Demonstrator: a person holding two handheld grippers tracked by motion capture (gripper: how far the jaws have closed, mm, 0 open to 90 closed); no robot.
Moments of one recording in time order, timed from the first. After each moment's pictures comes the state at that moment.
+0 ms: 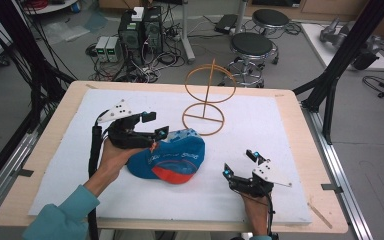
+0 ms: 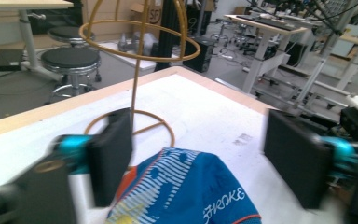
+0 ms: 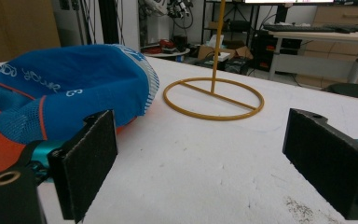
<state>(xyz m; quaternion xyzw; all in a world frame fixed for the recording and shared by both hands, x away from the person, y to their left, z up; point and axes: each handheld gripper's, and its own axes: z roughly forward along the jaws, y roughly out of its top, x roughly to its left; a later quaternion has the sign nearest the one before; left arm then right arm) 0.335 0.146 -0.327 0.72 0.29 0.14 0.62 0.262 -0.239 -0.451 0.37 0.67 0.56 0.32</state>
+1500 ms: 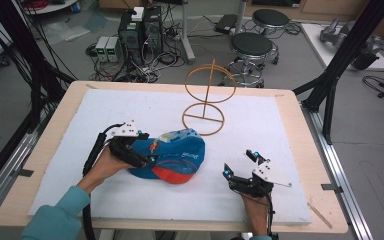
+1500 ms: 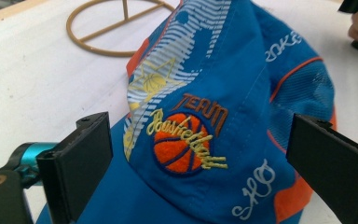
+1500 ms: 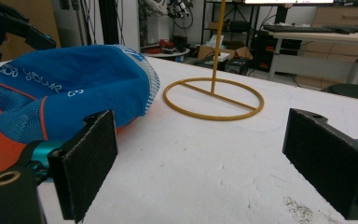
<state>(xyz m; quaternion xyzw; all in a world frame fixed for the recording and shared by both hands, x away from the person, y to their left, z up) 0.361 0.169 -0.409 0.84 0.23 0.09 0.48 0.262 -0.239 -0.451 0.36 0.67 0.56 0.32</state>
